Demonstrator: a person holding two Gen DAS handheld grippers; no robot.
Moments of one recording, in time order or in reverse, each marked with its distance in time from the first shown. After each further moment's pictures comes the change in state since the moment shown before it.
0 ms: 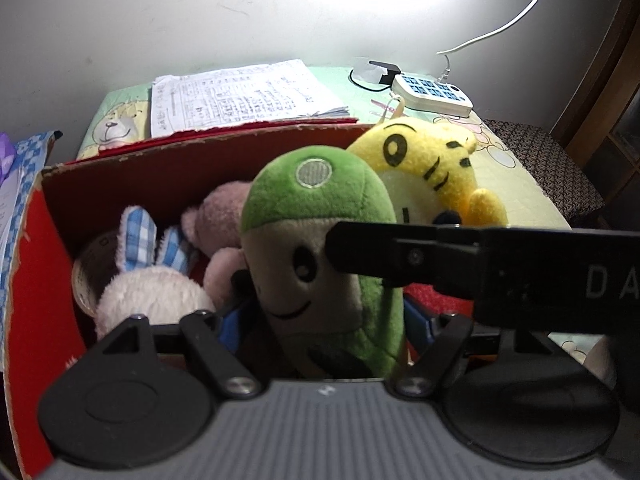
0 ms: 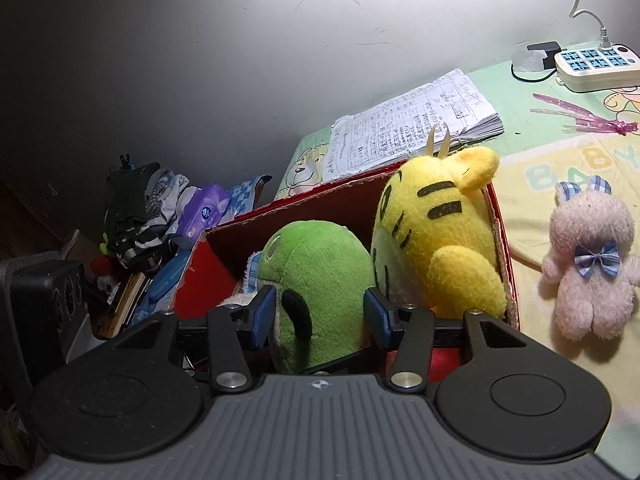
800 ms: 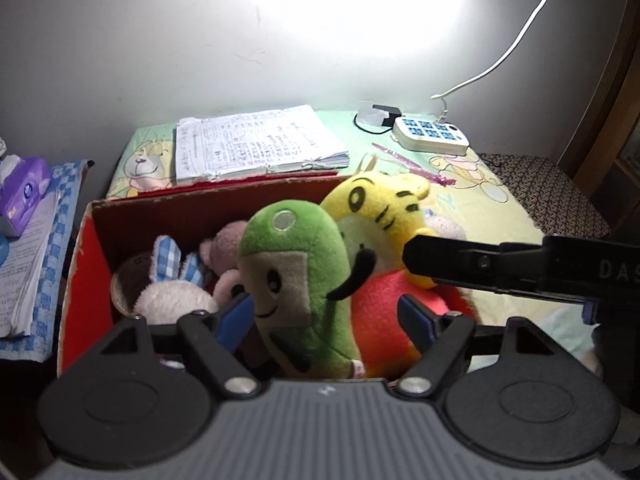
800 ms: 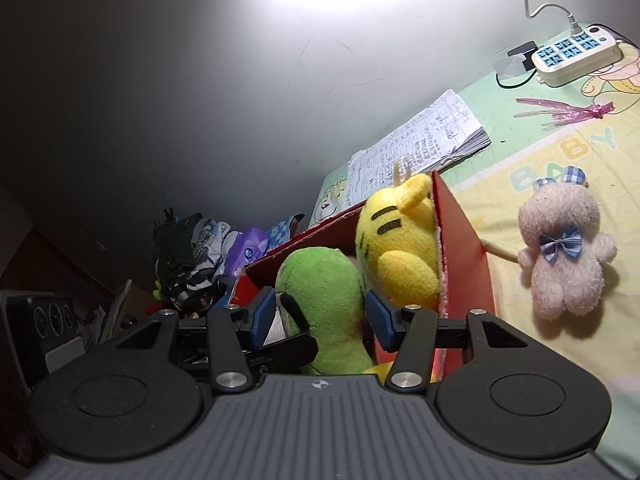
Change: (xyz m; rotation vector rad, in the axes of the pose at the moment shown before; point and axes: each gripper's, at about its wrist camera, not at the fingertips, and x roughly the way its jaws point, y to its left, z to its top) left arm -0.062 -0.038 0.001 -0.015 -0.117 0.056; right arm -0.062 -0.043 -0.004 0.135 -0.109 0.158
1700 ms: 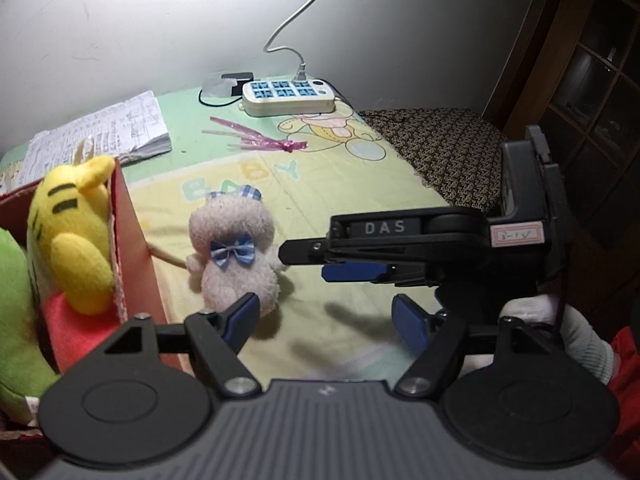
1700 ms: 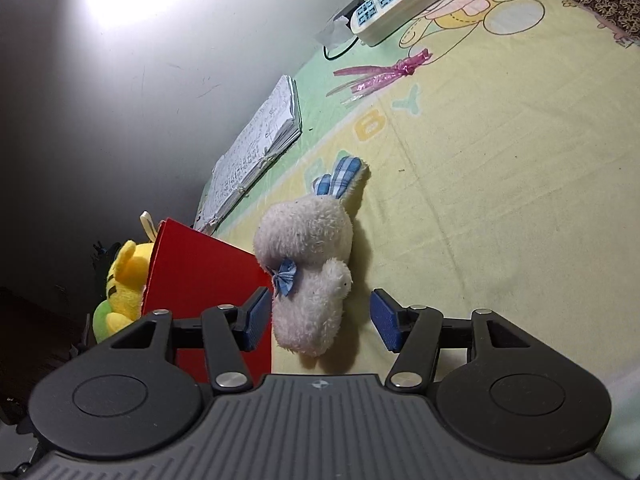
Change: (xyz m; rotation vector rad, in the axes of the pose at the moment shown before) left arm 0.093 -0.182 -0.002 0.126 0.086 -0.152; right arm -0.016 -0.194 0.038 0.227 0.108 -0.123
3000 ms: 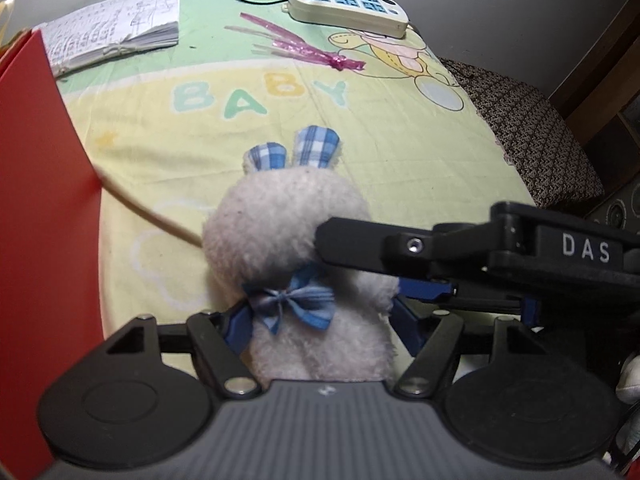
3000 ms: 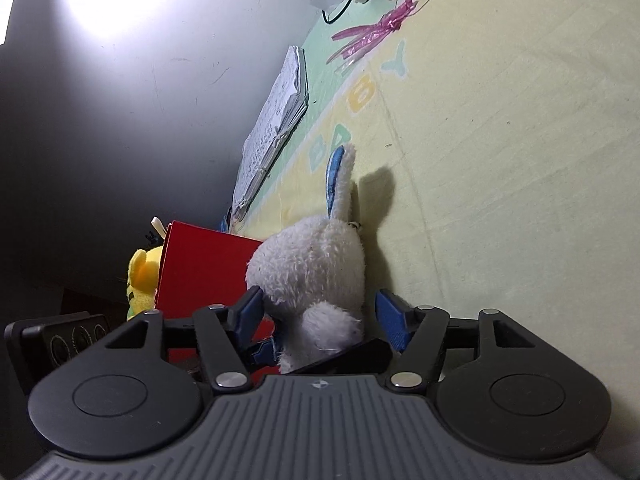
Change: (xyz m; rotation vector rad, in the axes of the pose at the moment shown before) left arm 0.122 0.015 0.010 -0.183 0.199 0.065; right arm 0.020 -0.051 0.018 0.113 0.153 0.215
